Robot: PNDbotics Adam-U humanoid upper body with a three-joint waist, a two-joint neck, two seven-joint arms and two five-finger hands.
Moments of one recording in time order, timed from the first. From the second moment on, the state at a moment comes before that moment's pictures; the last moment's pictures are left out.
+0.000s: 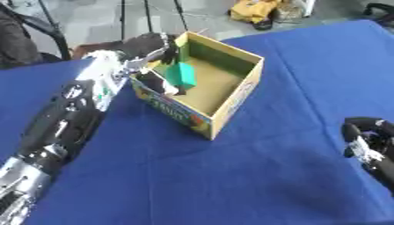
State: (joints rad) left arm -1.03 0.29 -0.12 -0.93 -1.10 -0.35 -0.17; right arm -0.29 -0.31 0.04 -1.66 0.00 -0.06 0.07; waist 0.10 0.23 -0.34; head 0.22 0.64
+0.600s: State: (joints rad) left arm -1.01 0.29 -0.12 -0.94 -1.07 -0.39 -0.16; right arm -0.28 -0.31 0.04 -1.66 0.00 -0.06 0.07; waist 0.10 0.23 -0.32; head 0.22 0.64
